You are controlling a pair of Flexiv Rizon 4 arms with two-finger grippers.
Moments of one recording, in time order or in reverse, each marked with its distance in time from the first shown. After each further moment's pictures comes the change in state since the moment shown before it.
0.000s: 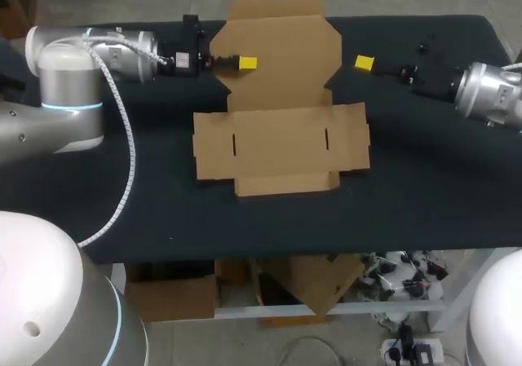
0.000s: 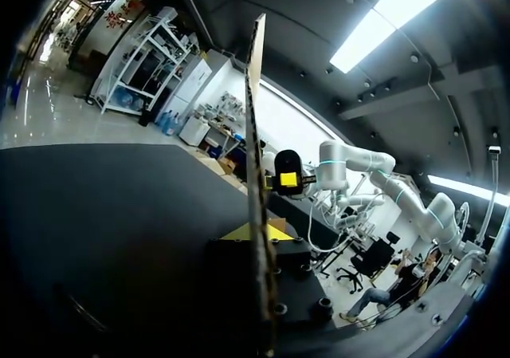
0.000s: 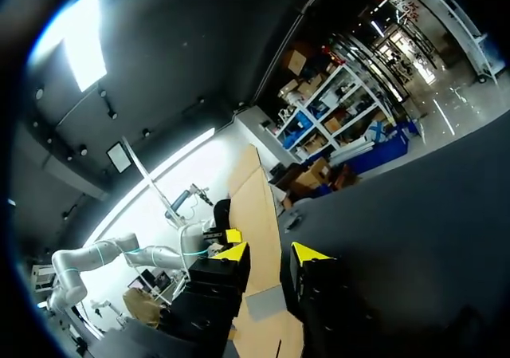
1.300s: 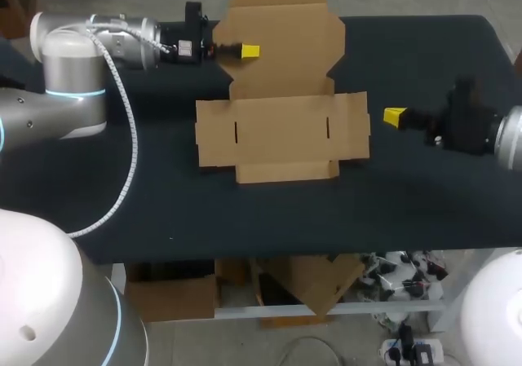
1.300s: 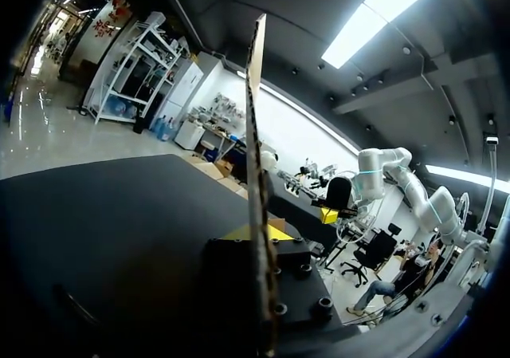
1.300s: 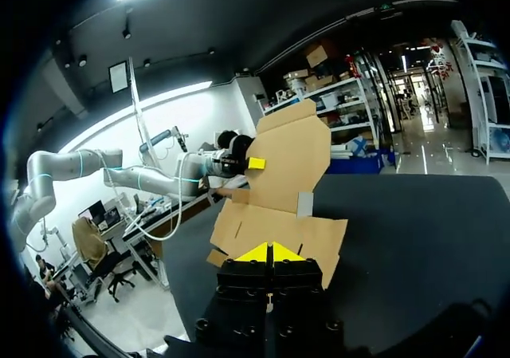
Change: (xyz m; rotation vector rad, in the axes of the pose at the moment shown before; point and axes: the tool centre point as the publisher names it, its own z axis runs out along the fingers) left arm -0.008 -0.023 0.005 -0.007 0.021 0.059; right arm 0.069 -0.078 -0.088 0.135 -0.228 -0.357
